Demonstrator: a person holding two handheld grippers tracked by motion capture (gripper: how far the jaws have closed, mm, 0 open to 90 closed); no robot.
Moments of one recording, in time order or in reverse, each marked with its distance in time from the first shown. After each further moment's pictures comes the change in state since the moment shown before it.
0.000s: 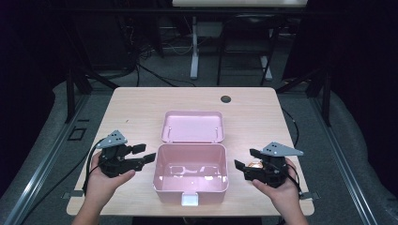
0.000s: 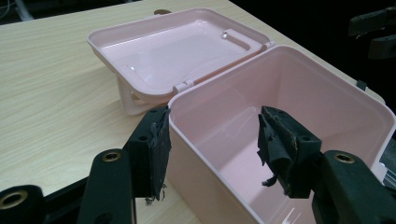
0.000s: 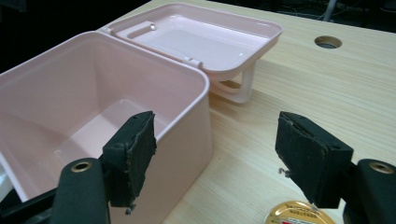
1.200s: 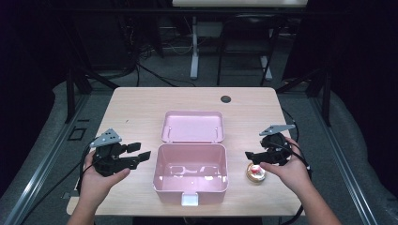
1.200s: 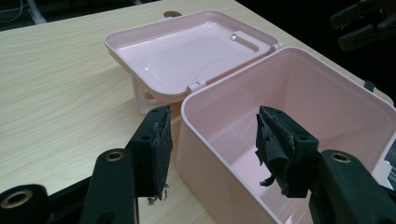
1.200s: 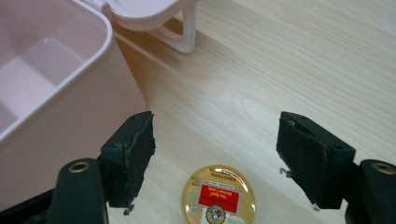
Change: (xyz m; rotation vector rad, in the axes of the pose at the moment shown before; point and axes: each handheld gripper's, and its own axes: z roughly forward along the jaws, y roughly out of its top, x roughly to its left) left arm 0.005 0.003 -0.010 0.000 0.029 0.000; right arm -0.050 0.027 0.024 0.312 -0.092 -0.074
